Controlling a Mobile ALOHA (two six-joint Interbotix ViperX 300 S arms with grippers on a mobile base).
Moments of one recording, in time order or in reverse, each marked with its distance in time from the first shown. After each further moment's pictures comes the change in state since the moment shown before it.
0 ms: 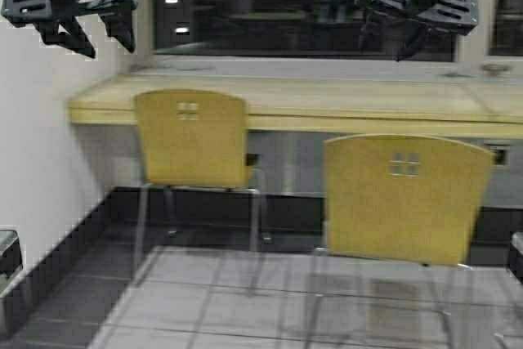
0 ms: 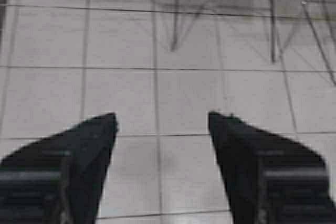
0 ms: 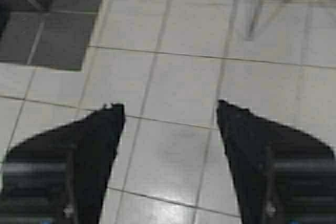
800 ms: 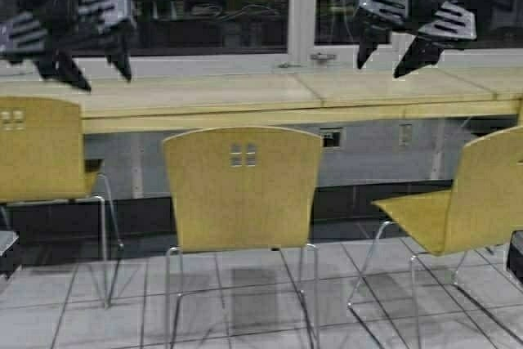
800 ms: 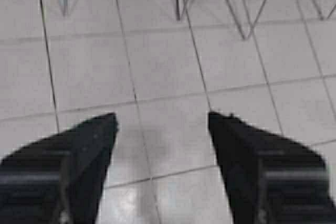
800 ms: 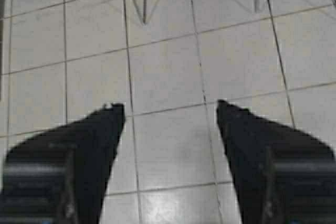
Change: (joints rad) left arm 0.011 0.086 0.067 -0.172 -0.061 -0.006; right arm 0.003 0.069 -0.011 0.000 0.018 0.025
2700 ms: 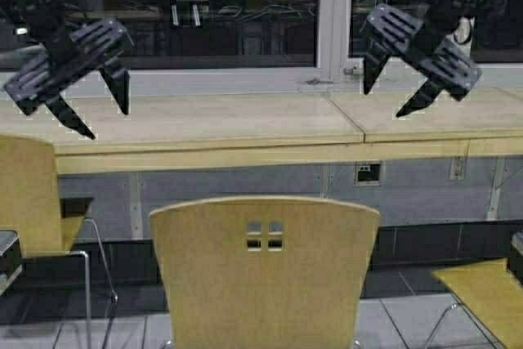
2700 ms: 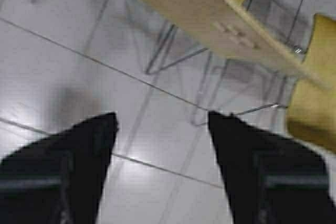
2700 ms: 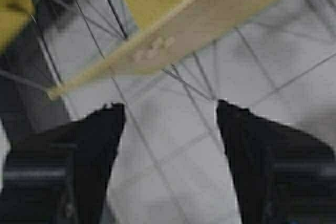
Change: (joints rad) left arm 0.055 0.201 -0.123 -0.233 0.144 -0.336; right arm -0.002 0.049 0.072 0.181 -0.083 0.393
